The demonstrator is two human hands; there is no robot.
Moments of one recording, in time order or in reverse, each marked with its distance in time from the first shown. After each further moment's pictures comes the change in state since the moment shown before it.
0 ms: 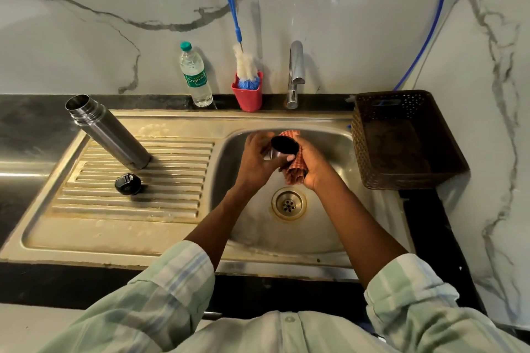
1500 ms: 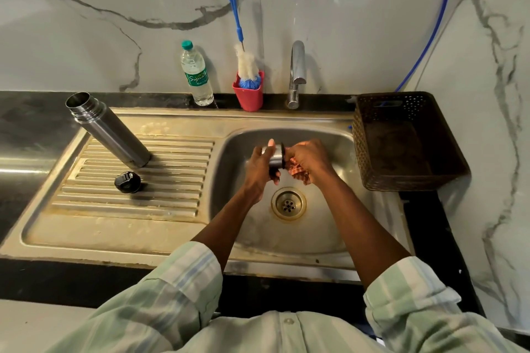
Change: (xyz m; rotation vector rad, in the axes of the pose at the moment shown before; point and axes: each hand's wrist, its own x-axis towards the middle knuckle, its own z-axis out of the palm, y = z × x) left_hand 0.000 -0.016 0.019 -0.455 0.009 -0.436; right_hand -0.028 -0.020 0.012 -0.709 0.267 -0.228
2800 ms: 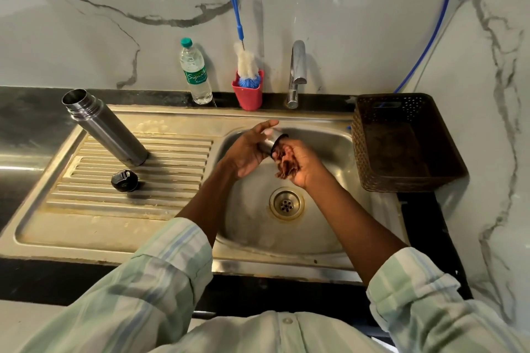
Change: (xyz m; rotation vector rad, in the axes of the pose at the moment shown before) left_hand 0.031 0.049 -0.028 -0.299 -0.352 -0.066; right_hand 0.000 0.001 0.021 0.681 -0.290 0.182
